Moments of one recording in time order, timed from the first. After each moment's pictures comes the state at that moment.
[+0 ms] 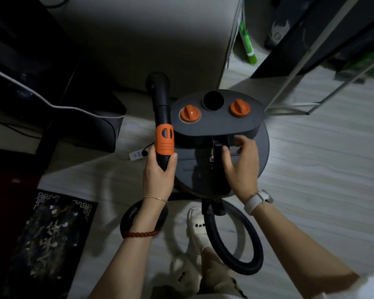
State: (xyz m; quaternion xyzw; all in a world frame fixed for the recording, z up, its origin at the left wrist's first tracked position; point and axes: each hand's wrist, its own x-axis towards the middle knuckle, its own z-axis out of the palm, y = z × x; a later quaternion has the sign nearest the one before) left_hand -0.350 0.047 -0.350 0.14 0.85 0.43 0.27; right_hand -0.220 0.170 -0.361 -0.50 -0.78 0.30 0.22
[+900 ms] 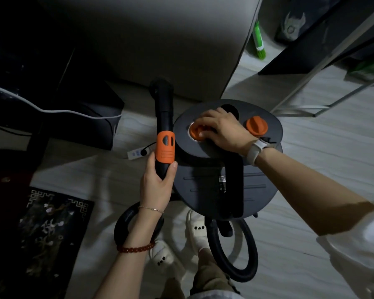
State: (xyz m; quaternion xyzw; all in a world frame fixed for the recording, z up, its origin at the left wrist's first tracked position) left_hand -0.395 0.063 -0.368 0.12 0.83 0.44 0.32; right_hand -0.338 0.275 -0.365 -0.18 -0.94 0.28 -0.09
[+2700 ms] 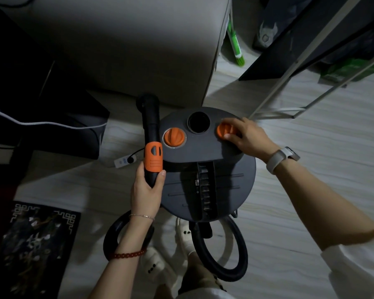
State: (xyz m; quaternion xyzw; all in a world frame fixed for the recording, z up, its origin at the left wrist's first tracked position) left_hand -0.366 0.077 -0.359 0.12 0.83 0.43 0.32; right_hand -0.244 0.328 -0.355 -0.37 -0.88 0.27 -0.13
